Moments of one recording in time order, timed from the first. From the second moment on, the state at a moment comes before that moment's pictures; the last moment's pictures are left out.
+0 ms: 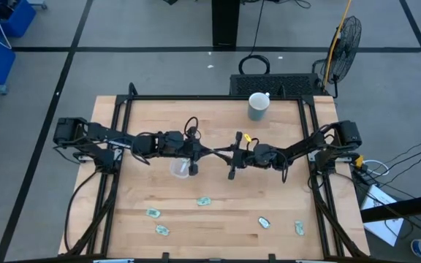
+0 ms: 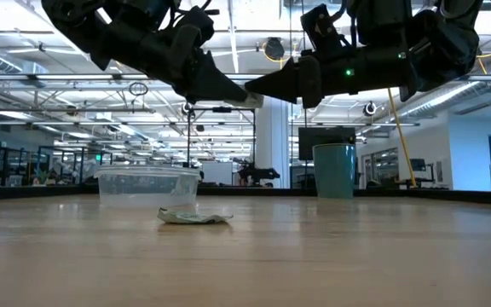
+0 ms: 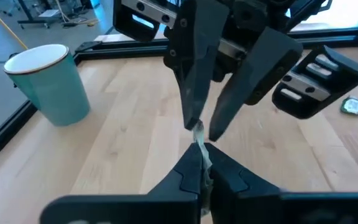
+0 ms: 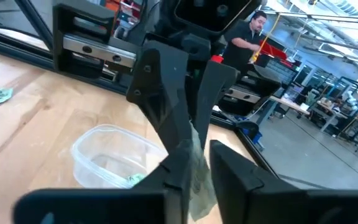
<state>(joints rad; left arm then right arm) 0.04 1.51 0.72 0.44 -0.03 0.07 0.06 1.71 0.59 1.09 0.28 -0.40</state>
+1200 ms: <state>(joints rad) 0.00 1.38 0.72 -0.36 0.07 -0.37 0.19 1.71 0.59 0.71 0.52 -0.28</state>
